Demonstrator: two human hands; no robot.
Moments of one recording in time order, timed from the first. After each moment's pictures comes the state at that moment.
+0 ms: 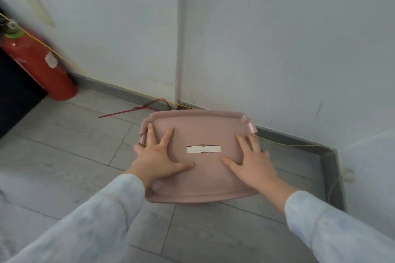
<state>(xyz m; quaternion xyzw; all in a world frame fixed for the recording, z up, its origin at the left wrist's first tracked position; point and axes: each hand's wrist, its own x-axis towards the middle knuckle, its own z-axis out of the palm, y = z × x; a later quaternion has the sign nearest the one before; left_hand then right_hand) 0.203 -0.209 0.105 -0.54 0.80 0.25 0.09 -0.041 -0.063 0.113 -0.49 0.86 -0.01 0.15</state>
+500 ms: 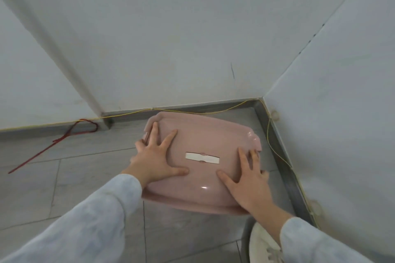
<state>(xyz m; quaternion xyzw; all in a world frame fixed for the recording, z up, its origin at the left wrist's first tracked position) 0.066 -0.162 0.122 -0.29 0.91 0.24 0.19 -0.039 0.099 0.120 -0.16 0.97 -0.07 0.19</state>
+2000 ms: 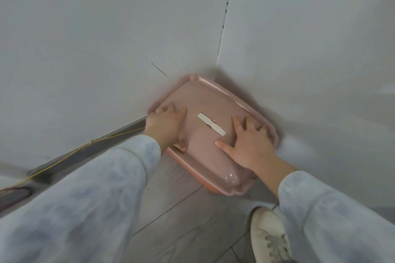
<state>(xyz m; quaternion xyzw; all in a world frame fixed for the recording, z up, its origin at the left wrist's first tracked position) -0.163 -0.069 0.143 -0.01 0.98 -0.02 0.20 -0.169 0.174 0.118 -0.07 0.98 0.01 0.17</state>
